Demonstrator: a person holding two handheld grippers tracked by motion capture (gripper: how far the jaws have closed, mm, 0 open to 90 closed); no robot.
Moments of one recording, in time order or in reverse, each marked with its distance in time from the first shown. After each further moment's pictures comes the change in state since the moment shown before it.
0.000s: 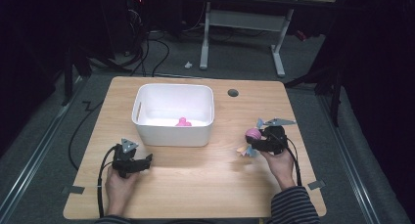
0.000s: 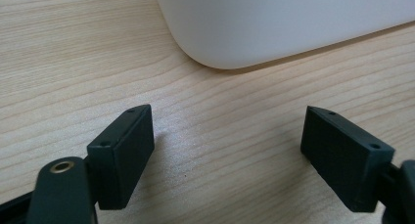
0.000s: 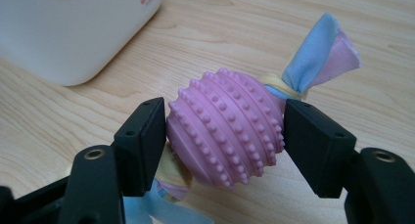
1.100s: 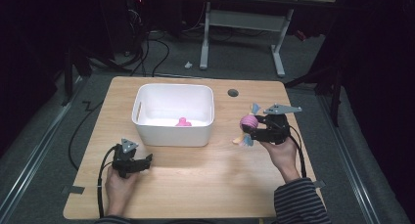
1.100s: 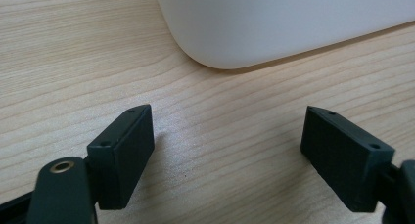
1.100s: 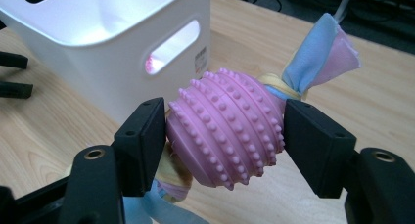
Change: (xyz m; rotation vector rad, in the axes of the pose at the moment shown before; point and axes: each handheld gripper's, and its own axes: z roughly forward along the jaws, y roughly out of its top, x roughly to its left) left arm 0.000 0.000 0.000 0.000 0.000 0.000; right arm 0.022 0.051 -0.042 -0.109 0.087 -0.117
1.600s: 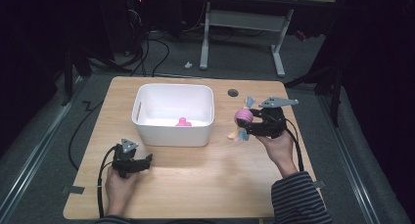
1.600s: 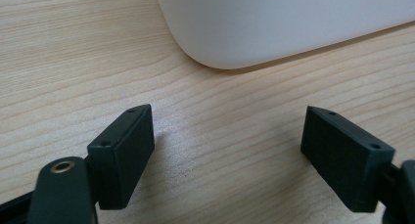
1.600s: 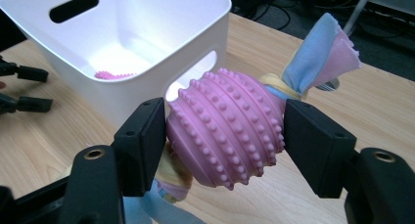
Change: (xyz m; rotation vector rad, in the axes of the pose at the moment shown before) left arm 0.000 0.000 0.000 -0.001 0.001 0.000; right arm 0.010 0.026 -0.001 -0.024 0.040 -0.034
